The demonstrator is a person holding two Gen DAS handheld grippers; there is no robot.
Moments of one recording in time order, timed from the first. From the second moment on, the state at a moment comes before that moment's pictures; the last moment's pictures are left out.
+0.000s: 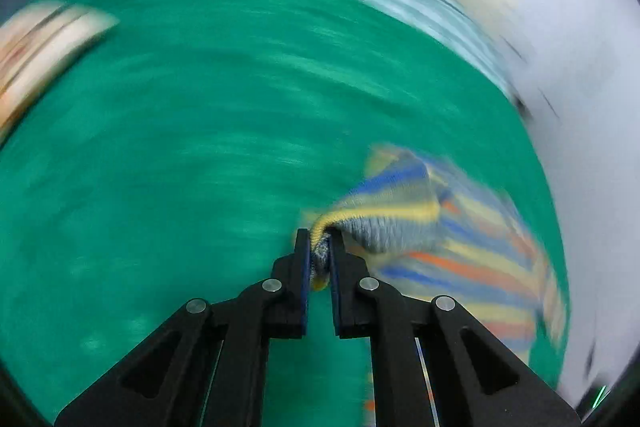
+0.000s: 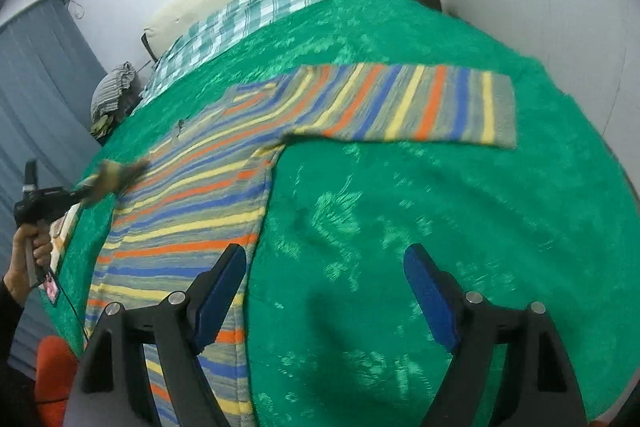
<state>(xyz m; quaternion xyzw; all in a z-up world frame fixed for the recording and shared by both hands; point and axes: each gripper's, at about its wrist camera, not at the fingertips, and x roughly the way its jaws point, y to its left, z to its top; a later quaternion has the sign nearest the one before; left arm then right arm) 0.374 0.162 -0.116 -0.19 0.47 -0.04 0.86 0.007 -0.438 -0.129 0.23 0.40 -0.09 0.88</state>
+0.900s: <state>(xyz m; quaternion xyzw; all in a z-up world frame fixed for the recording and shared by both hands) 0.449 0.006 -0.087 0.10 0.51 -0.18 0.84 0.250 -0.451 -0.062 0.07 0.47 0.04 0.88</state>
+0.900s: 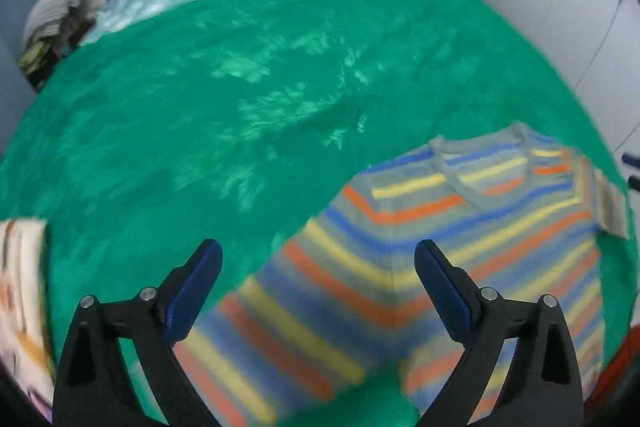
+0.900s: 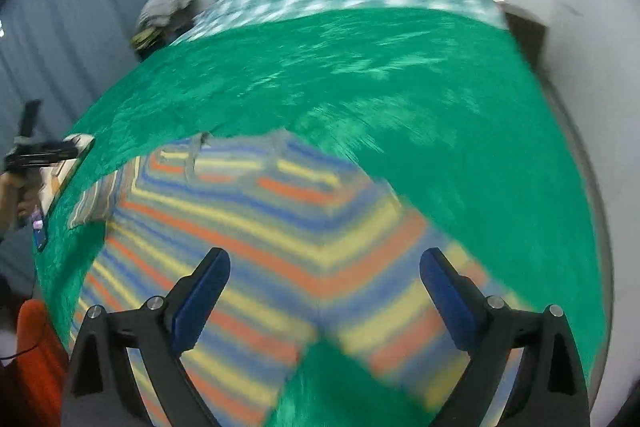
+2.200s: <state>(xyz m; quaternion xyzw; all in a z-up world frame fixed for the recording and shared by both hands) 0.489 -0.005 -0.102 0.11 0.44 -0.09 0.89 0.405 -0.431 -0.129 -0.07 0.48 -0.04 0.87</state>
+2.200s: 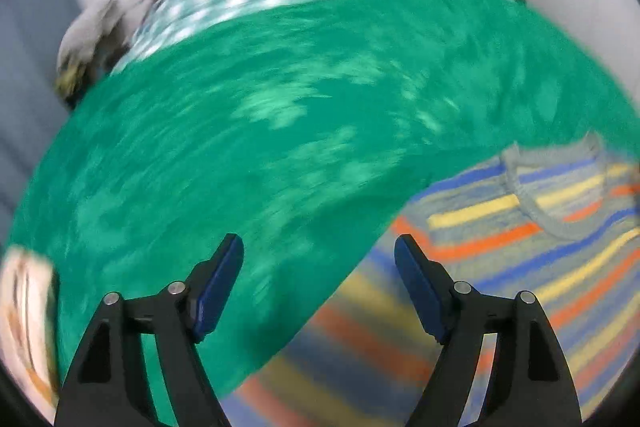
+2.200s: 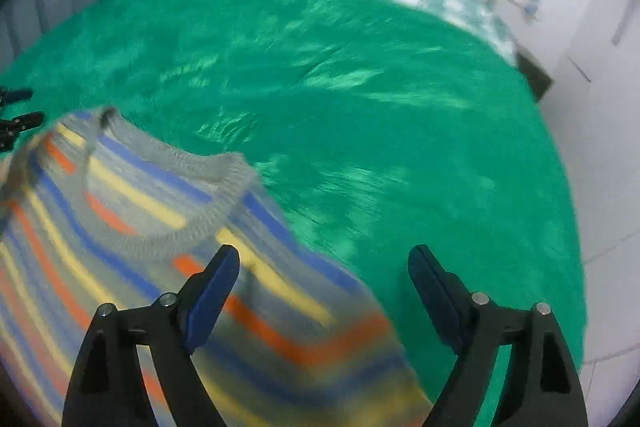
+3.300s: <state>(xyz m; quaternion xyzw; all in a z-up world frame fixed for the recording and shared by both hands) 0.109 0.064 -0.116 0.00 0.46 -0.07 0.89 -0.049 -0.357 -0.106 0.20 0.40 -0.15 0.88</state>
